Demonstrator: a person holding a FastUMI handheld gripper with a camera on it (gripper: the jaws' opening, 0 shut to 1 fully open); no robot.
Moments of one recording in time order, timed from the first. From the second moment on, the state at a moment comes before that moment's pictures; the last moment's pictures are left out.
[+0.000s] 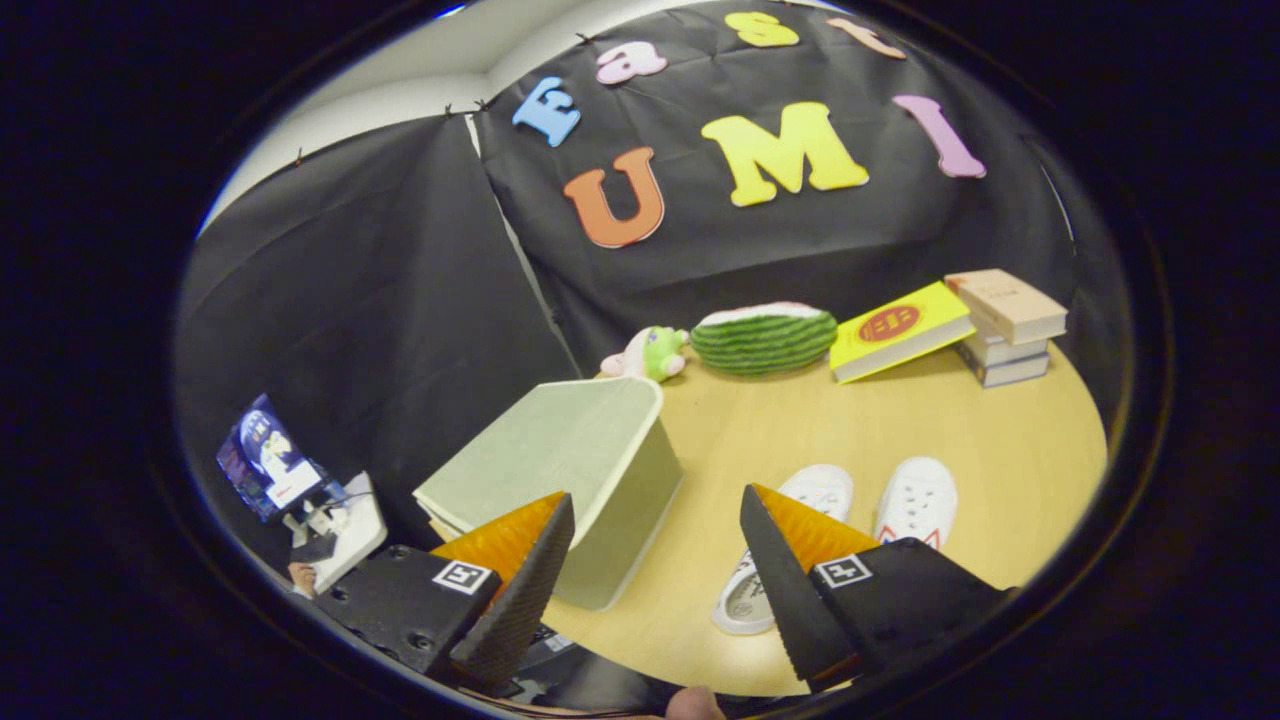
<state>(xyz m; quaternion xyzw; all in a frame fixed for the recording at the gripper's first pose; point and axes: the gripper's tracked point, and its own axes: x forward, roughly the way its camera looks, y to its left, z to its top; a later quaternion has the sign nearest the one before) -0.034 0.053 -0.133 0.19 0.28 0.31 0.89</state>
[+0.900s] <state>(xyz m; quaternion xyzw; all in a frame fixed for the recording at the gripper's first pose) -0.015 0.145 -0.153 0.45 0.42 0.42 0.67</state>
